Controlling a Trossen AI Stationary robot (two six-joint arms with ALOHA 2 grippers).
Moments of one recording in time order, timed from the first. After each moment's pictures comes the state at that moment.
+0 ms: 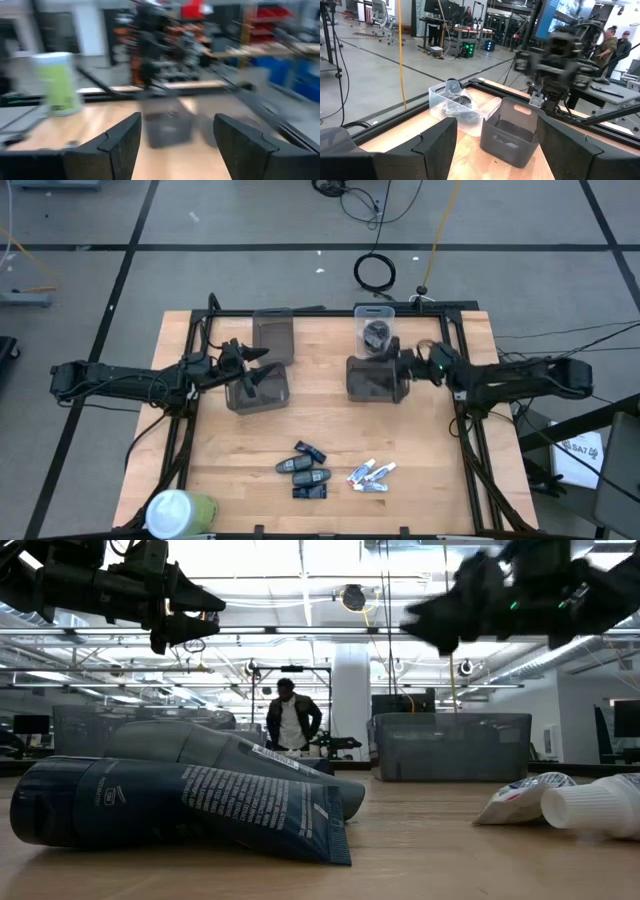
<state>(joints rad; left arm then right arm) 0.13 0.79 0.27 0.52 -0.24 -0.21 -0.28 1.08 0.31 0.83 -0.28 0.05</state>
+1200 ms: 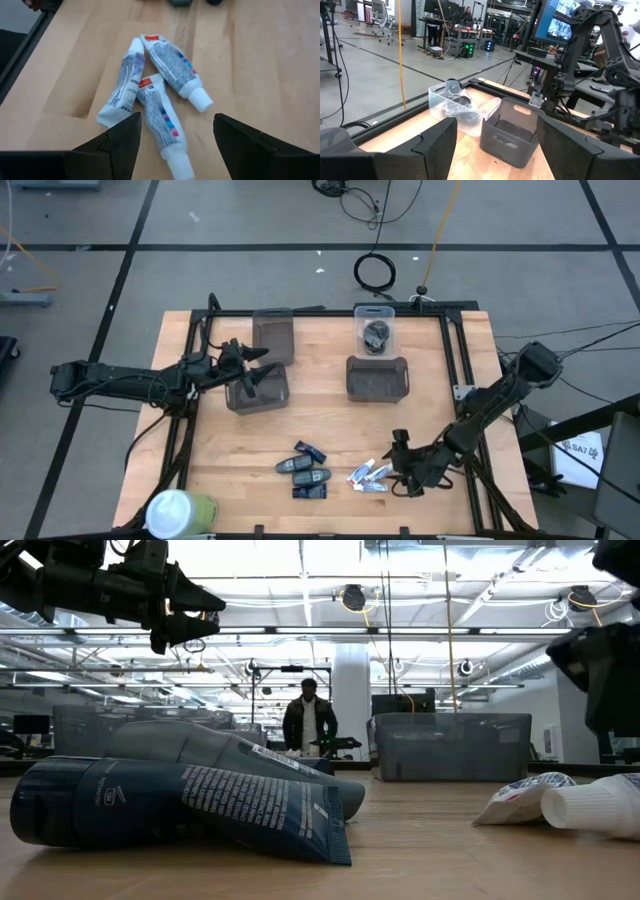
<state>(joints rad) 0.13 0.79 0.27 0.53 -0.24 -0.21 0.77 1.44 0.59 0.00 0.36 0.48</state>
